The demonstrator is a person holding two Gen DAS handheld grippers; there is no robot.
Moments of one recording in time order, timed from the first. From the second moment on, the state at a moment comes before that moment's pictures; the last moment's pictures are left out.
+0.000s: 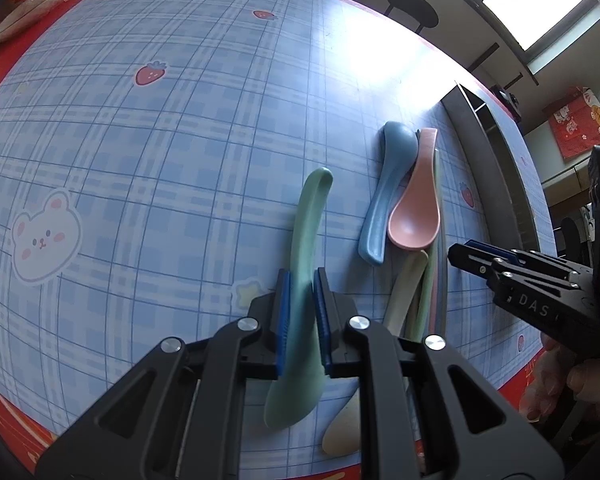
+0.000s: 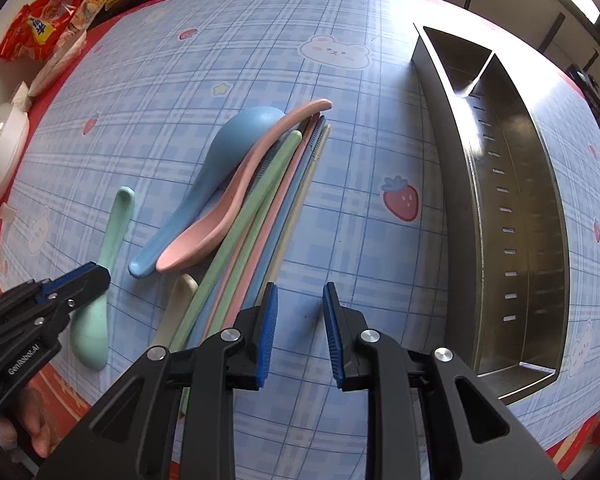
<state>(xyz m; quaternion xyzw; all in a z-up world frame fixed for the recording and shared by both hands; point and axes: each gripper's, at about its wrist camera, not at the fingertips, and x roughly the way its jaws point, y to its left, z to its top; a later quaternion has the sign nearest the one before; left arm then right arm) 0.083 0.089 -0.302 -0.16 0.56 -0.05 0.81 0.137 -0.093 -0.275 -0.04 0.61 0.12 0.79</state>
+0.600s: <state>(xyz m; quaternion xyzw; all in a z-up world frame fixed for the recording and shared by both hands) 0.073 0.094 -0.300 -0.16 0.56 -0.05 0.81 0.140 -0.085 -0.283 -0.05 0.61 0.15 0.78</state>
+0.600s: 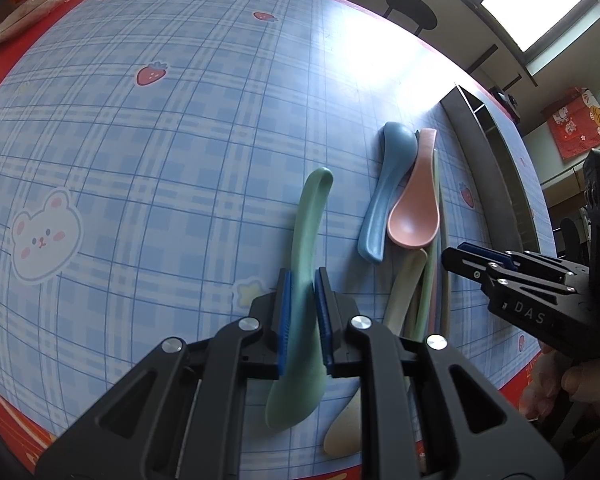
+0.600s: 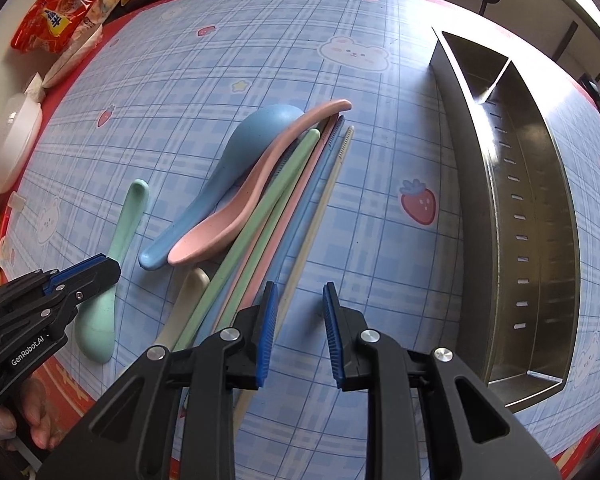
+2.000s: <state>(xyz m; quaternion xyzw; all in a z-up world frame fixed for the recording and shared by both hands) 0.083 0.068 -0.294 -0.08 0.59 -0.07 0.80 0.109 -0.097 -0.283 -0.05 0.62 0.15 0.77</state>
